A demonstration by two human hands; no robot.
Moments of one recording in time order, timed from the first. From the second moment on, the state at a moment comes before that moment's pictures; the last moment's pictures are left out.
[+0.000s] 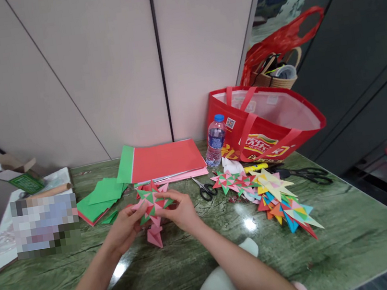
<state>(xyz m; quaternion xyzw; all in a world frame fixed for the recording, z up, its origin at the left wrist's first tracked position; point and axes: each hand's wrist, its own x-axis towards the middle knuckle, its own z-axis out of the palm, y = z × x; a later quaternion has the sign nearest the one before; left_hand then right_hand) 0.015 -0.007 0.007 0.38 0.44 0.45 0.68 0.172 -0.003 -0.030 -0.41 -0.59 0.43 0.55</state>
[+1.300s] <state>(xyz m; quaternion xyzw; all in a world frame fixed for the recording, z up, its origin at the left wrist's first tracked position) 0.011 0.000 -0.001 0.34 0.41 0.55 0.65 0.175 0.005 -0.039 -0.46 -0.50 0.39 0.62</state>
